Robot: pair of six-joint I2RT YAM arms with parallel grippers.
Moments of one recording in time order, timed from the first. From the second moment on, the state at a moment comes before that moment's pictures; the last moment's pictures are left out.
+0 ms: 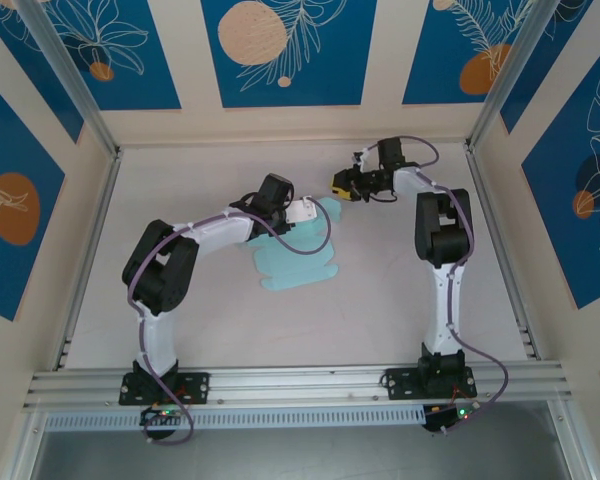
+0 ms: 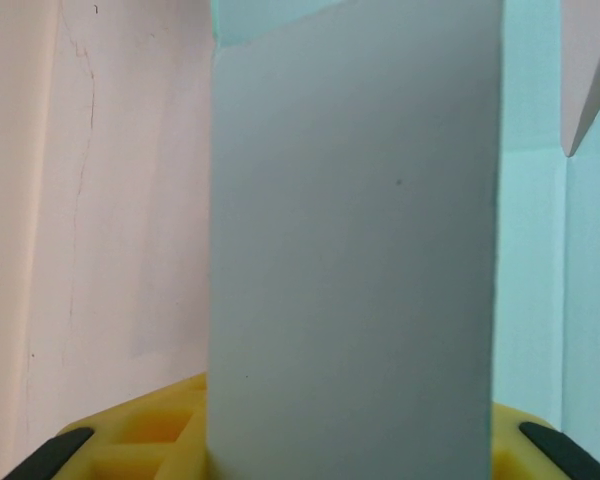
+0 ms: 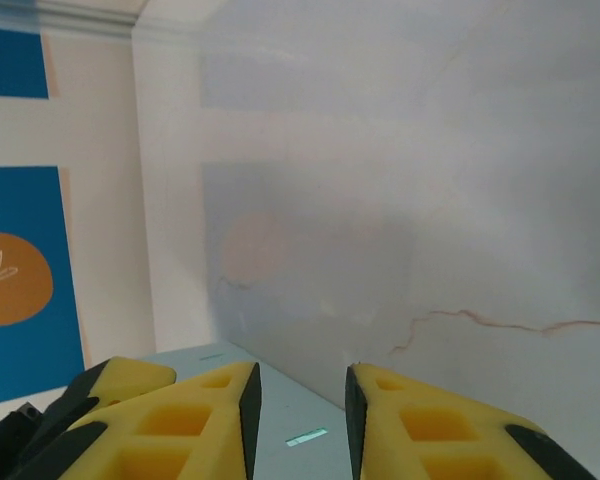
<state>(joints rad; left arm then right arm) -0.61 1.97 1.35 -0.19 -0.09 0.89 0.12 2.32 1.76 -0.42 -0.95 0.52</state>
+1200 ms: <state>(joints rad) -0.62 1.97 1.35 -0.17 -0.12 0.89 0.19 2.07 1.29 -0.15 -0.96 0.61</state>
